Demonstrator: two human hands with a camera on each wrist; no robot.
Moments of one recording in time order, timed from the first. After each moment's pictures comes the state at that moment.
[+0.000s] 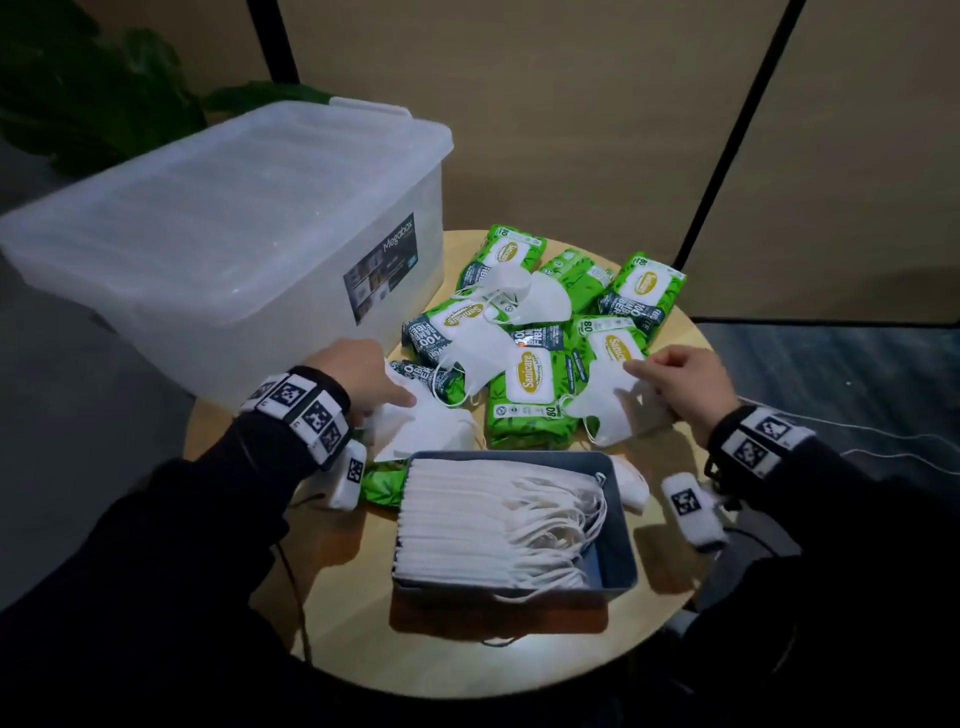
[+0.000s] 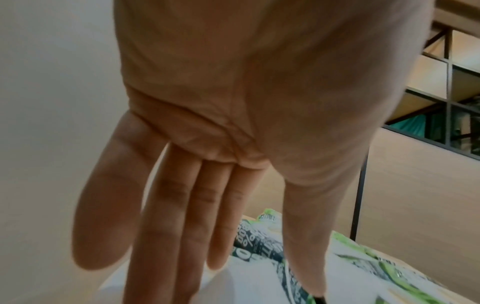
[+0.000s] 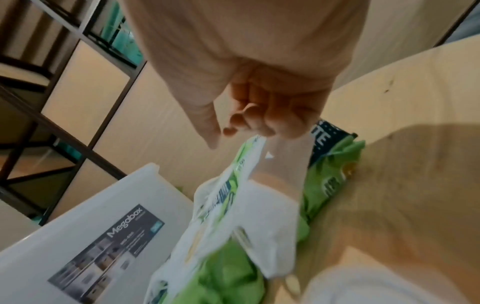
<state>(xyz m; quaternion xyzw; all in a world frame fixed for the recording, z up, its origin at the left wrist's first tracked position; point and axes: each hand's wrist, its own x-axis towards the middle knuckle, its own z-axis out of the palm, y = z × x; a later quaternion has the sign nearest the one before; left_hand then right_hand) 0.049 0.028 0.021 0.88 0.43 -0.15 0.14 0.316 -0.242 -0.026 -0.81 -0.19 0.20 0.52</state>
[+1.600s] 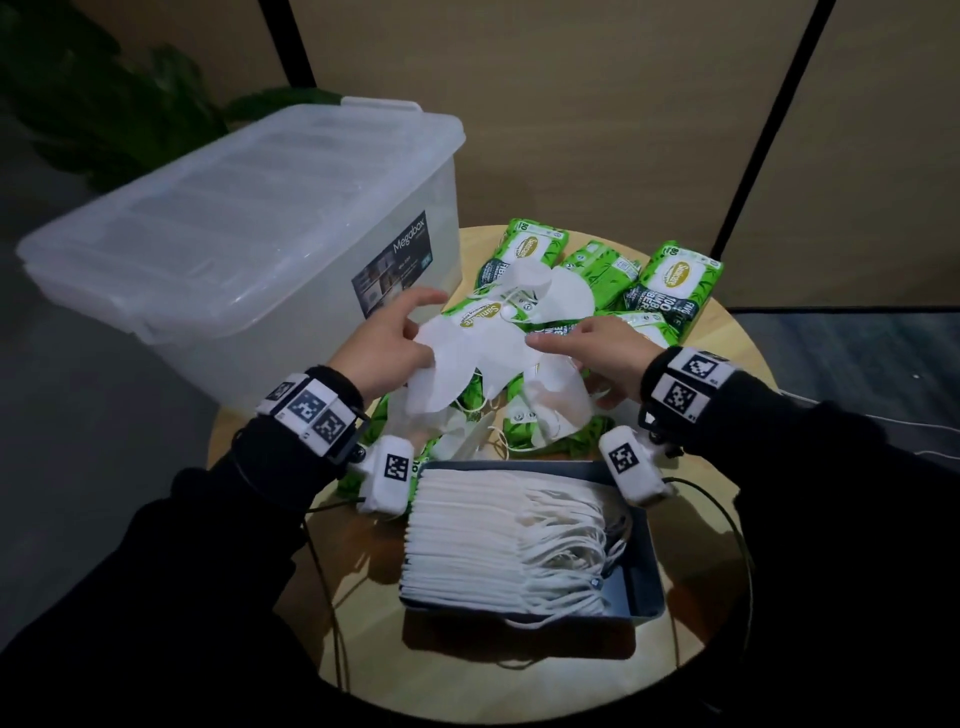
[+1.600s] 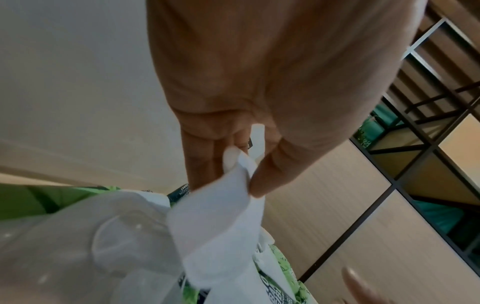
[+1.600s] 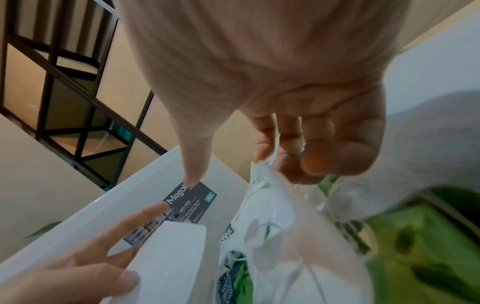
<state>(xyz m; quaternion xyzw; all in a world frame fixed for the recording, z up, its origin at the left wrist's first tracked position) 0.064 0.015 0.032 0.82 0.37 0.13 0.42 0.275 -0.146 0.010 -0.81 -0.27 0.36 0.37</state>
